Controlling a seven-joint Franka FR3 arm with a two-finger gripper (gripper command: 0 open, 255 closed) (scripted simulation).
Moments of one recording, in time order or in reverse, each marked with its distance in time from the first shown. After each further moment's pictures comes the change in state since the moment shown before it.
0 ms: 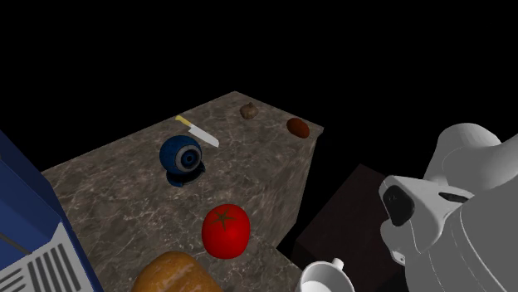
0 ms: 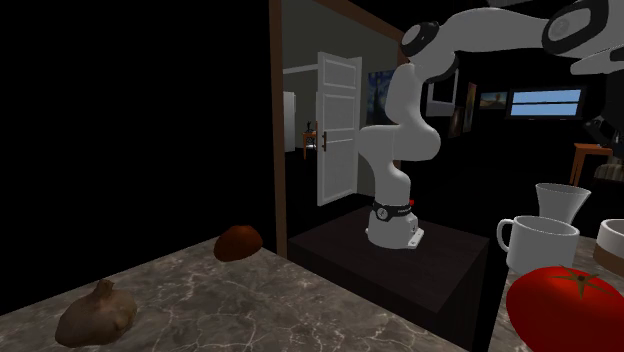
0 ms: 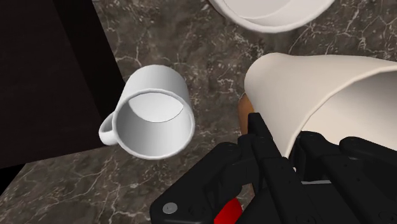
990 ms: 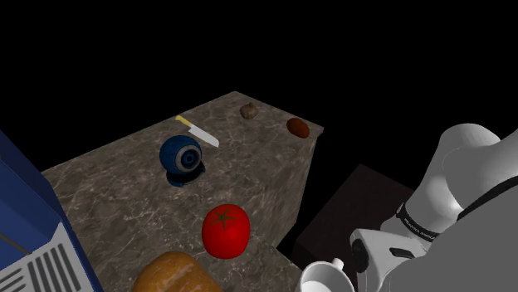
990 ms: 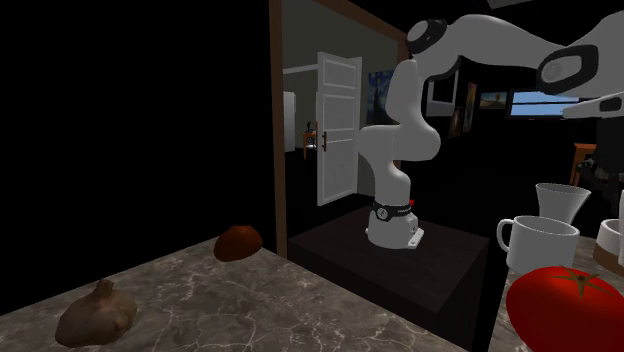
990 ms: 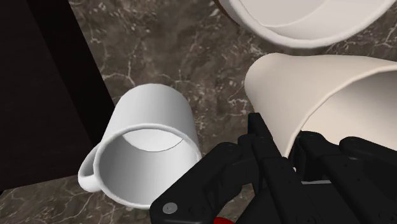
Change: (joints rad) arm -0.041 0.065 0.138 -0.133 0.039 0.214 0.000
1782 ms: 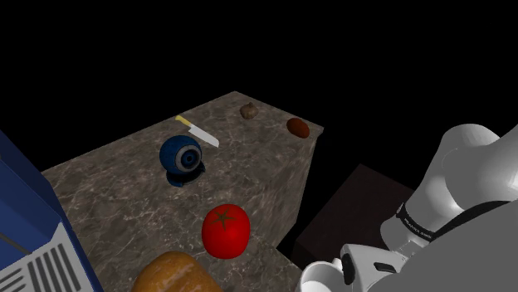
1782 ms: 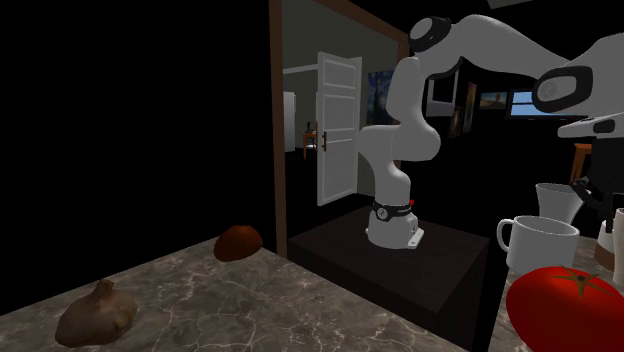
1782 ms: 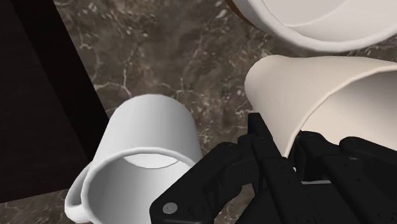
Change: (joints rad) arm -0.044 0.050 0.084 -0.051 0.008 0.110 0.006
